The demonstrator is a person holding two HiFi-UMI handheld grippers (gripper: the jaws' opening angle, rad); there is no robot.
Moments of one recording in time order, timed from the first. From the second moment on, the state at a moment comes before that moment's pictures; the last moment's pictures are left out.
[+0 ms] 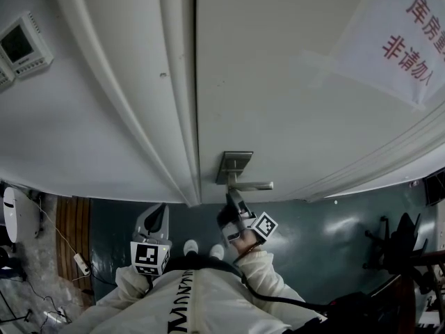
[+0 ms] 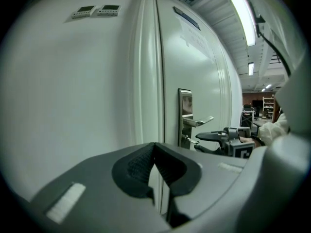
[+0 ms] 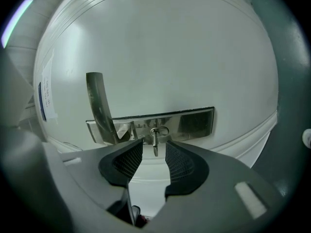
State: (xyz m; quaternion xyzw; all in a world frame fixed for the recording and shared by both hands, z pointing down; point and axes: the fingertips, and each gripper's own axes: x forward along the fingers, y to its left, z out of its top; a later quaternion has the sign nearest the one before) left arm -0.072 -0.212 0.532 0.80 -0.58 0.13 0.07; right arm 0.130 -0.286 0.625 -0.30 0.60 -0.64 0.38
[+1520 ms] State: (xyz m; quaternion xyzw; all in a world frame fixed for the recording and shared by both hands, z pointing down) left arm -0.072 -0.212 0.536 0.80 -0.58 0.13 0.08; right arm 0.125 -0.277 0.621 -0.30 0.63 -0.62 0.36
